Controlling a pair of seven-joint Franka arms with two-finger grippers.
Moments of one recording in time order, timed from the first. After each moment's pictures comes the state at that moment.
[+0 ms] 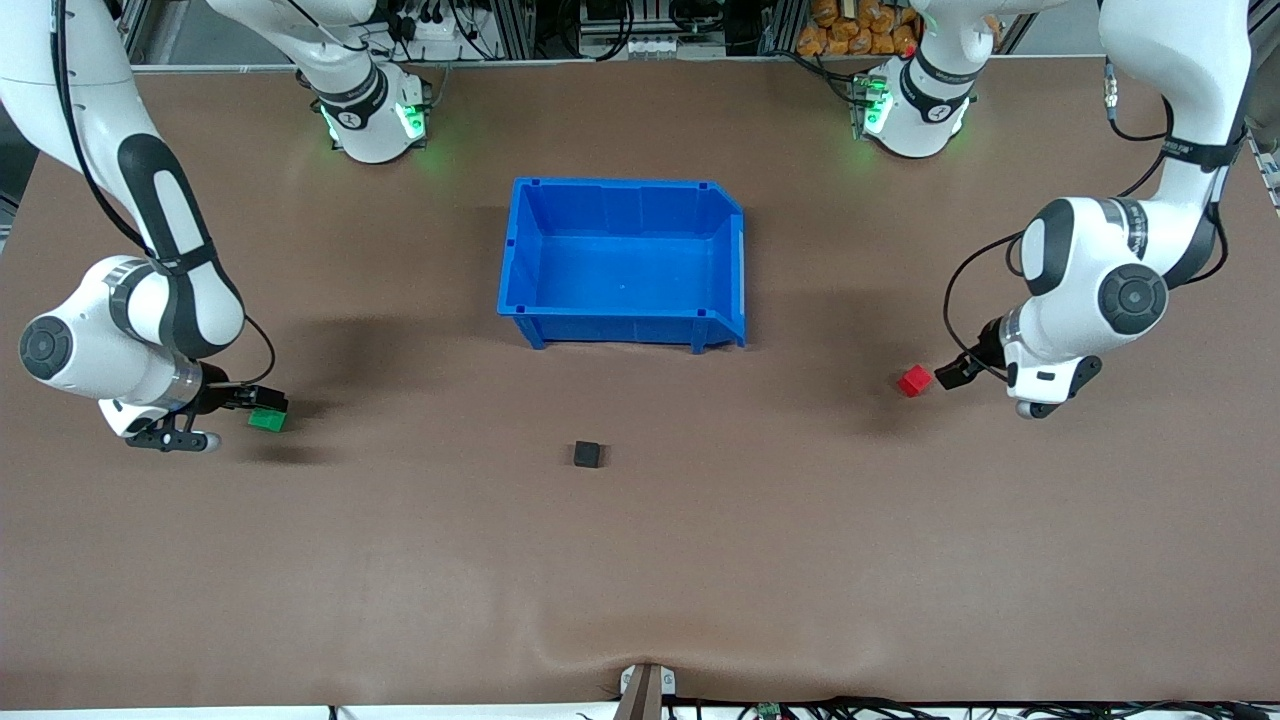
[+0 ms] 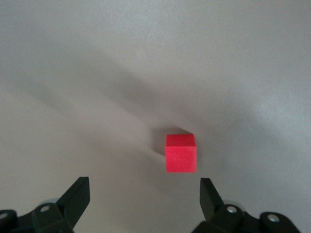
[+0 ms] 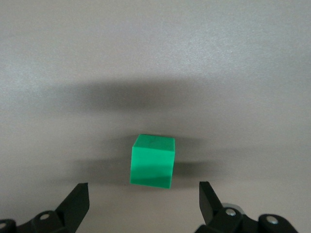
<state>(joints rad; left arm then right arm) 0.04 0.28 -0.12 -2.12 0.02 2.24 -0.77 -0.07 0.48 -0.13 -1.99 0.17 2.37 -0.23</state>
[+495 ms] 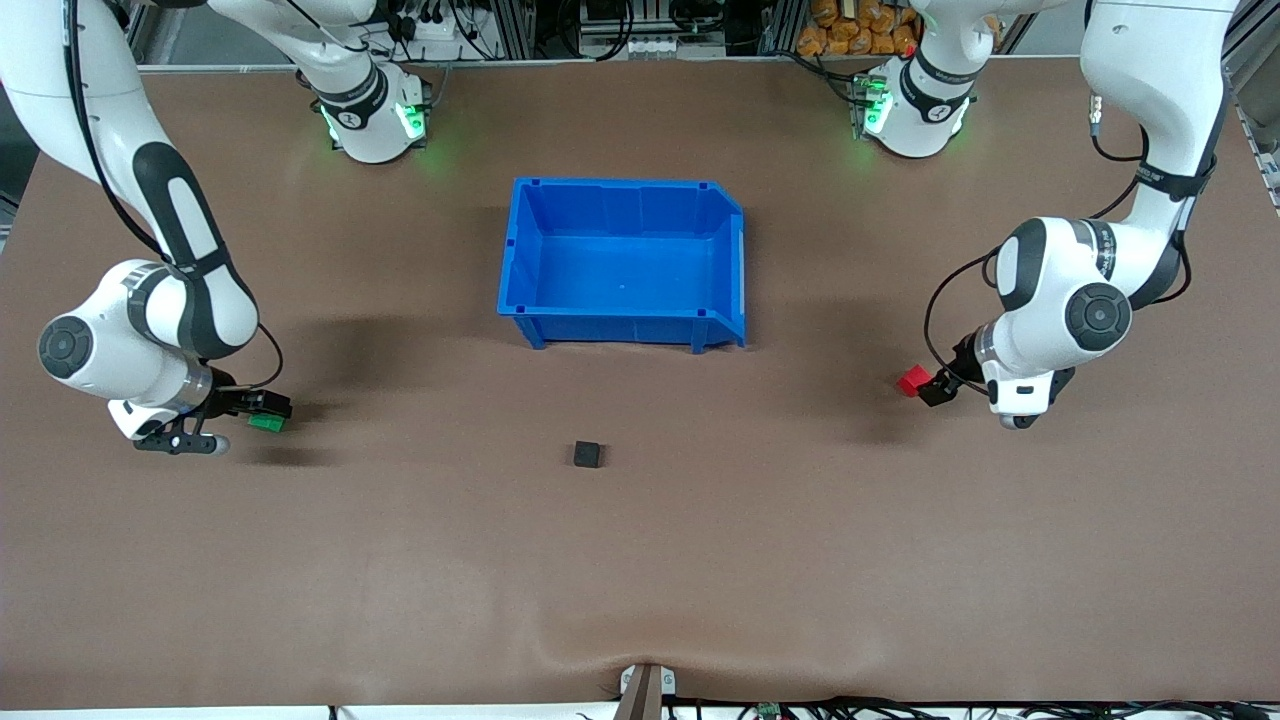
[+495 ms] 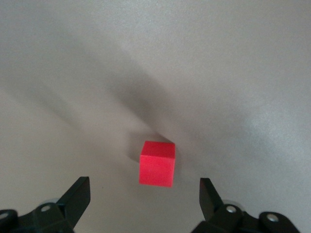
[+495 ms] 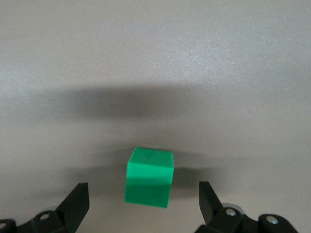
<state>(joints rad) 0.04 0.35 -0.14 -2.11 0.02 2.32 -0.89 -0.07 0.51 -0.13 -2.01 0.13 2.45 -0.23</state>
